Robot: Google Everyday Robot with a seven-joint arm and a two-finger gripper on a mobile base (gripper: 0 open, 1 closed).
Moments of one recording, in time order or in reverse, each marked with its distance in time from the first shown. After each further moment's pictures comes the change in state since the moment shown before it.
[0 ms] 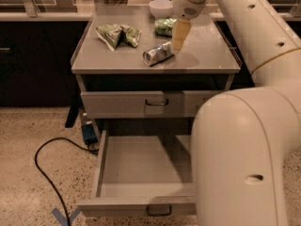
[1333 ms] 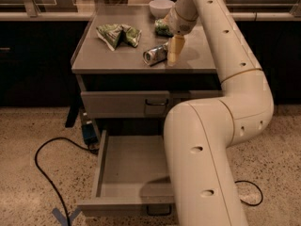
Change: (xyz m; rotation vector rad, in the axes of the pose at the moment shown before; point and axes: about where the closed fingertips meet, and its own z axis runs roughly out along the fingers) arm 0.004 0.008 0.078 -0.124 -0.092 -0.081
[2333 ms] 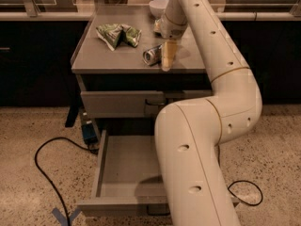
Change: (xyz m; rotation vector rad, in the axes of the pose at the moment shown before) arm -0.018 0.013 0.027 -0.086 0.018 -0.035
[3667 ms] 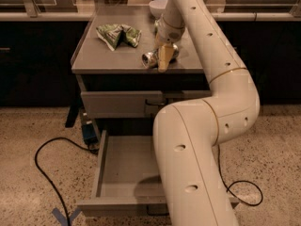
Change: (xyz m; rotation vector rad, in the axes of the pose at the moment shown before) arm -0.002 0.004 0.014 -0.029 0.004 0.013
